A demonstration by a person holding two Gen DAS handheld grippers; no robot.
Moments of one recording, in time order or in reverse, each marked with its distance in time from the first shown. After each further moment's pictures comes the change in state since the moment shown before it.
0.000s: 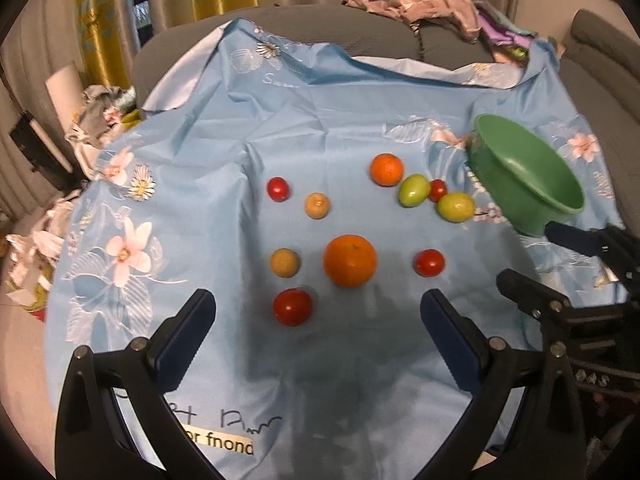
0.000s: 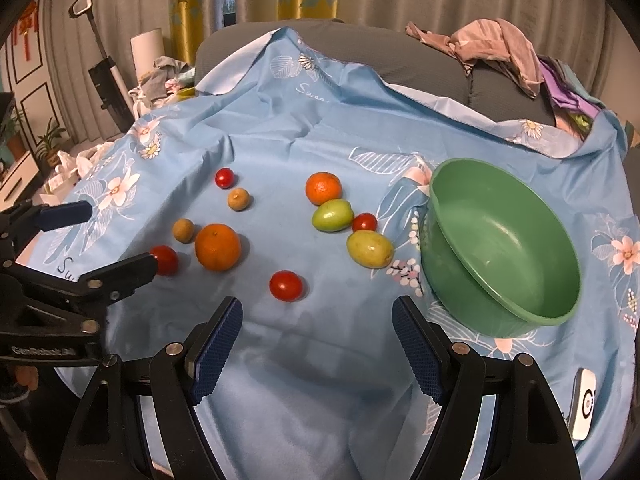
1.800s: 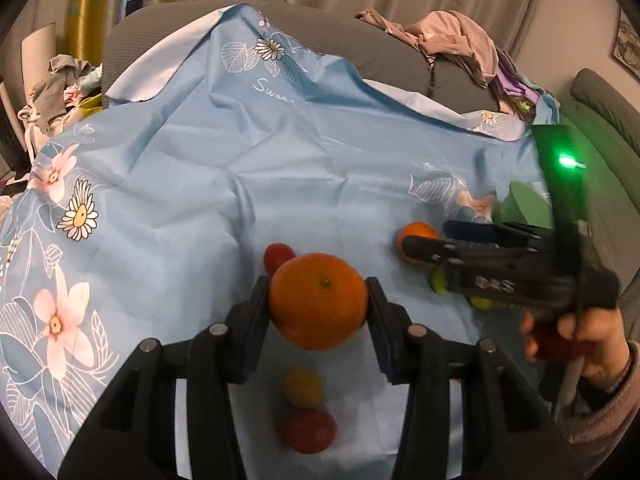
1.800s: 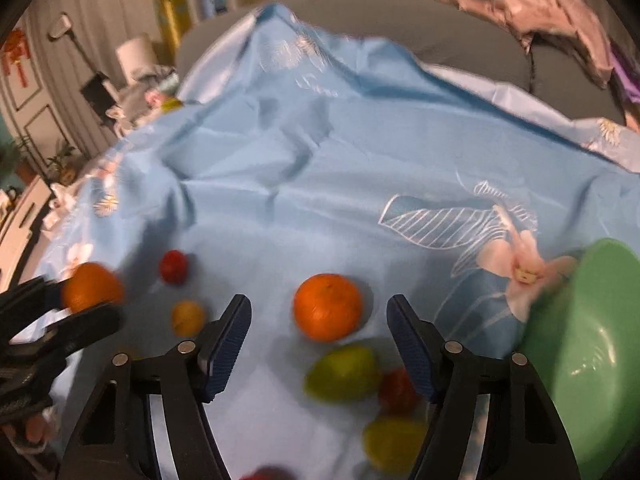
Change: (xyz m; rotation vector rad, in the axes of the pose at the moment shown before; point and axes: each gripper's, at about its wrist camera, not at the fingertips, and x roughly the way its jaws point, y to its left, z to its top) left arm 0.083 0.058 0.058 -0.109 -0.048 -0.180; right arm 0.165 -0.015 0.106 0.036 0.109 0.142
